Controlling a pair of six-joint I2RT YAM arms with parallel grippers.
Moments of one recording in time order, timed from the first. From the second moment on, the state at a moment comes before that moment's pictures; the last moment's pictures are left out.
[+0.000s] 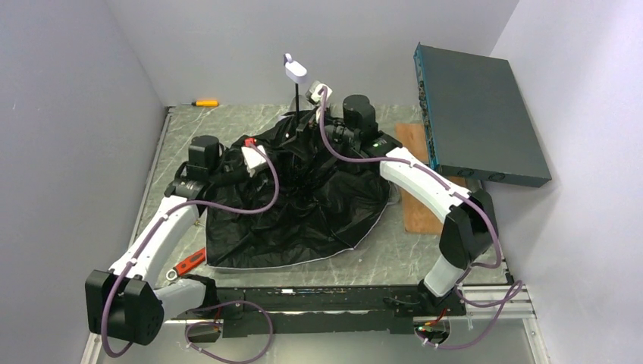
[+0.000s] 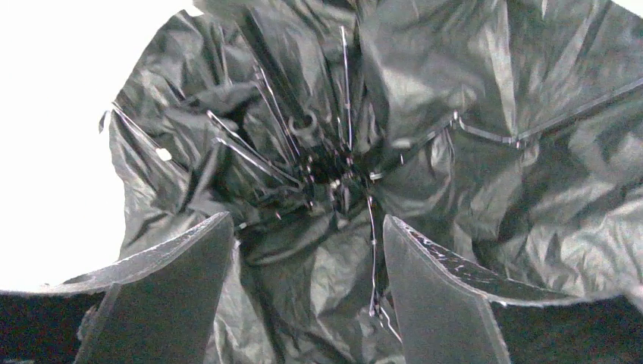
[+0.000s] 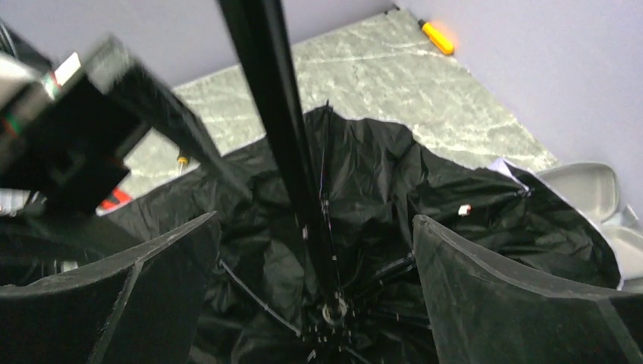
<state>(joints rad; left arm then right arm) -0.22 1.13 0.87 -0.27 0.75 0.66 0.63 1.67 1.44 0.11 -0.50 -0.01</state>
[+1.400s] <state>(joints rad) -0.05 1.68 1.10 -0.35 0.50 0.45 0.52 1.75 1.13 -0.54 -0.32 -0.71</state>
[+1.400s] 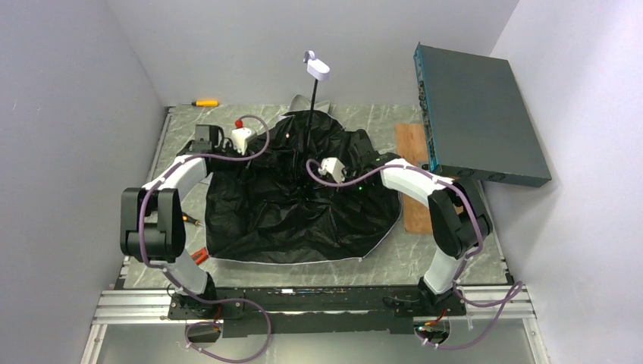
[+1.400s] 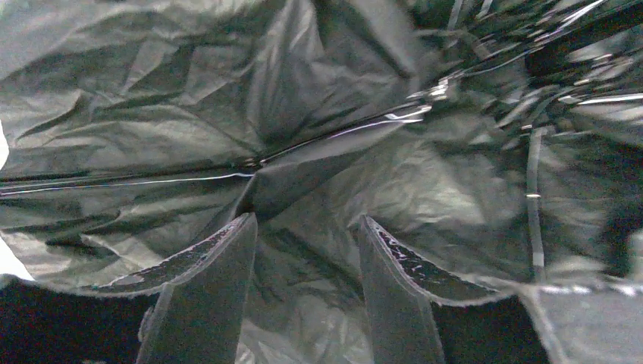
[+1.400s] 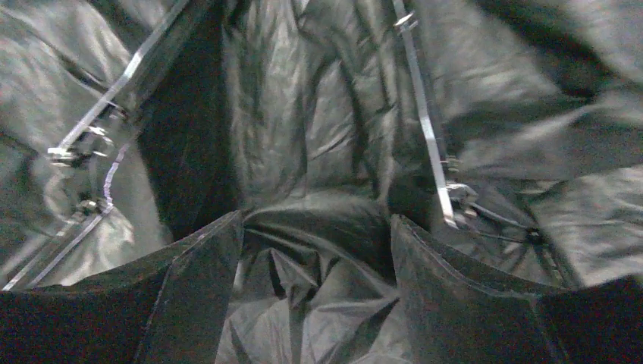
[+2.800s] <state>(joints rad) 0.00 1.84 1.18 -0.14 0.81 -0.15 0.54 1.73 1.23 -0.75 -0.62 -0.68</state>
